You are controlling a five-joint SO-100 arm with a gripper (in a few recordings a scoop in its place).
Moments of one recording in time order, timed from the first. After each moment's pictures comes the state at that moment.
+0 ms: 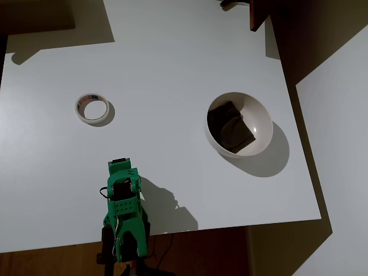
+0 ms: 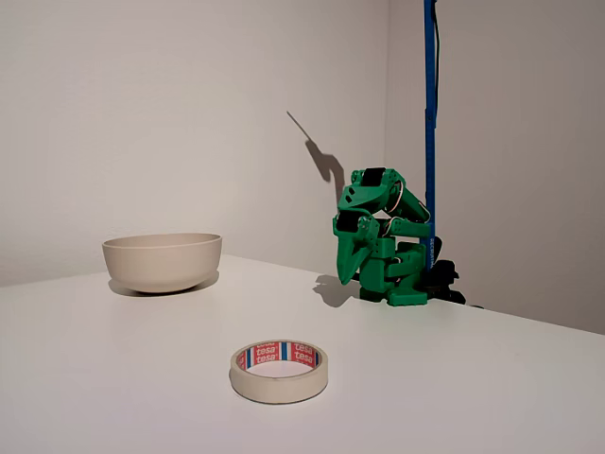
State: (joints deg) arm -3.9 194.2 167.7 78.8 0.3
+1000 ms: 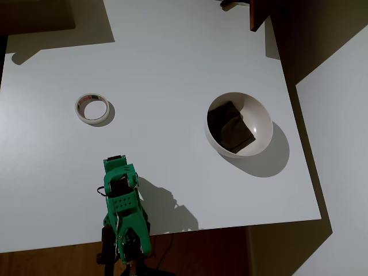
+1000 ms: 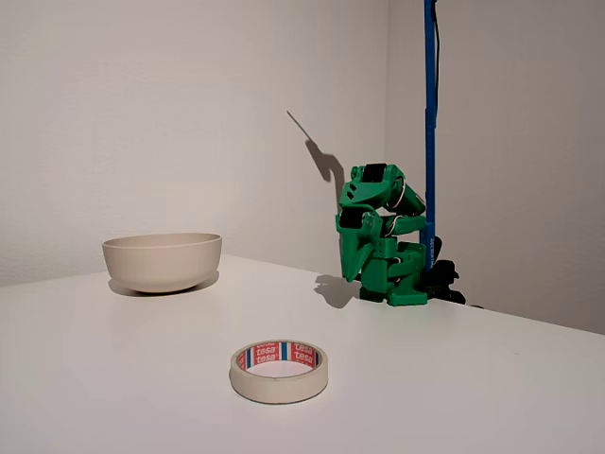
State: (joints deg) arm -9.2 181.9 161.5 73.7 3.6
